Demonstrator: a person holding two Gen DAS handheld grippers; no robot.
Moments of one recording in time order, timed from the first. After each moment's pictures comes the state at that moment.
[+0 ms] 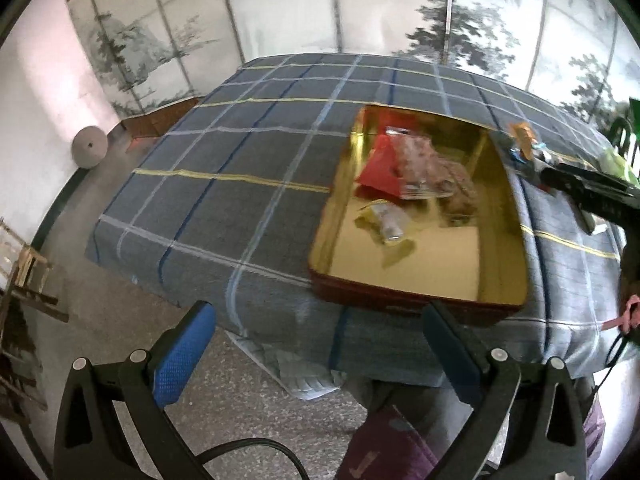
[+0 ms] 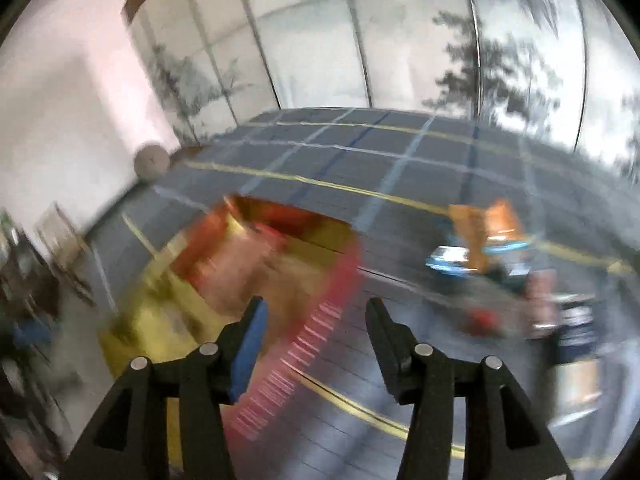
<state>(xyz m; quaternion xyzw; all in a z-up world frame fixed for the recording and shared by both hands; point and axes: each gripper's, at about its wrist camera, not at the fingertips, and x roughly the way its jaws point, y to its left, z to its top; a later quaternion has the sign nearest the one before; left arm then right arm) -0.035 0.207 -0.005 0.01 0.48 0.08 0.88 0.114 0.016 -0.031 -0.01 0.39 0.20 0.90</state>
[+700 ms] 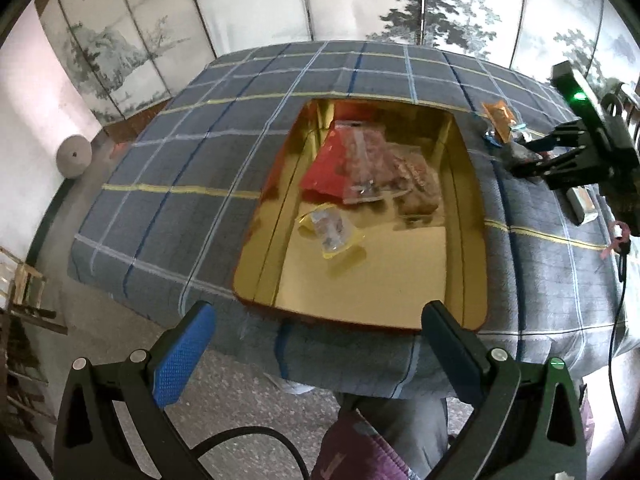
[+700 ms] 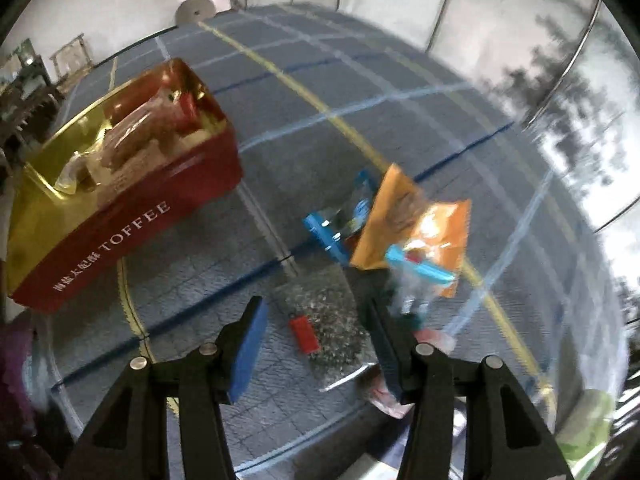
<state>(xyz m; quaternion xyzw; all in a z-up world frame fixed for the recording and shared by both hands) -0.005 0.163 -0.009 0.03 0.50 0.06 0.86 0.207 -0.032 -0.072 -0.23 0.50 0.27 0.79</state>
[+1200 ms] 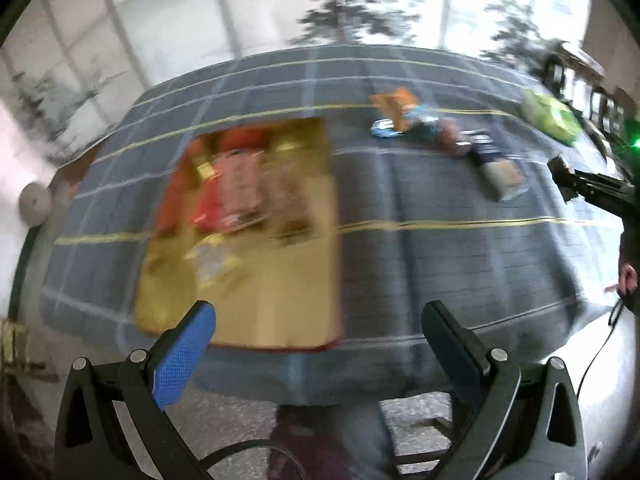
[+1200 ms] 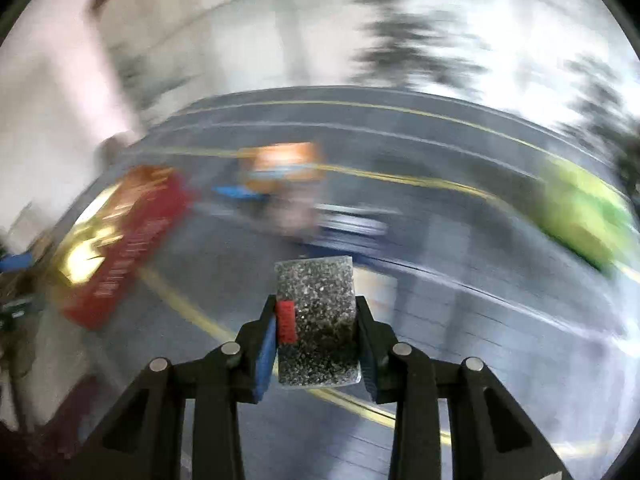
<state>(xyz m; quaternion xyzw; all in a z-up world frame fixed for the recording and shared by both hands) 0.004 0.064 0.011 0.07 0.50 -0.06 0.86 0.069 -0.220 -0.050 0.02 0.43 0.11 0.90</state>
